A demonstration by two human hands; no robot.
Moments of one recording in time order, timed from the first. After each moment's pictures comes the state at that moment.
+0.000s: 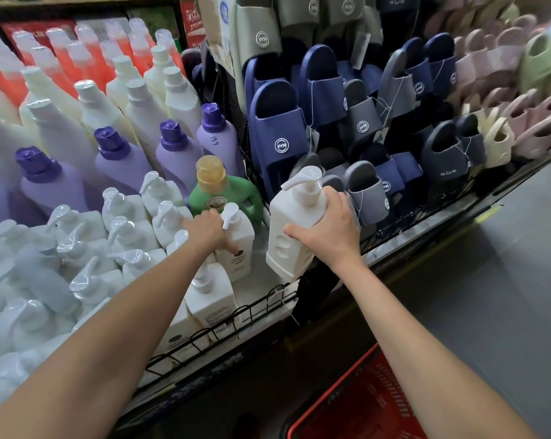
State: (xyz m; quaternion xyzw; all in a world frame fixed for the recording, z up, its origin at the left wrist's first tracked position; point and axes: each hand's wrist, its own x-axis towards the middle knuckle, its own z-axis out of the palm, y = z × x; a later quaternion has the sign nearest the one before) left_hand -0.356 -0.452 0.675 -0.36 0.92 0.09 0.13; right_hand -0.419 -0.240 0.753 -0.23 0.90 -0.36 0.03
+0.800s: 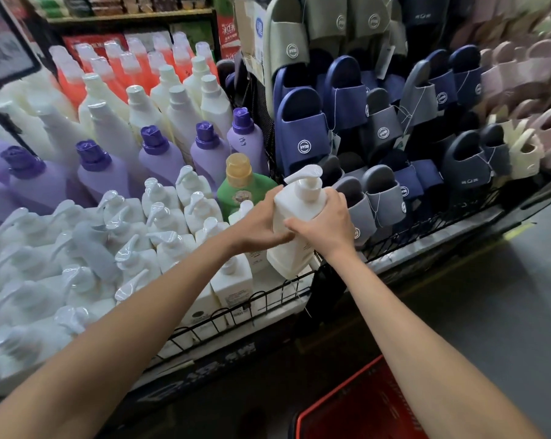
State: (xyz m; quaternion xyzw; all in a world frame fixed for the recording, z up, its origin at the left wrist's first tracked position) left_hand -0.319 -0.396 0.732 -0.06 0.90 0.43 -0.06; right_hand -0.394 -0.257 0.755 -0.23 0.89 -0.40 0.06
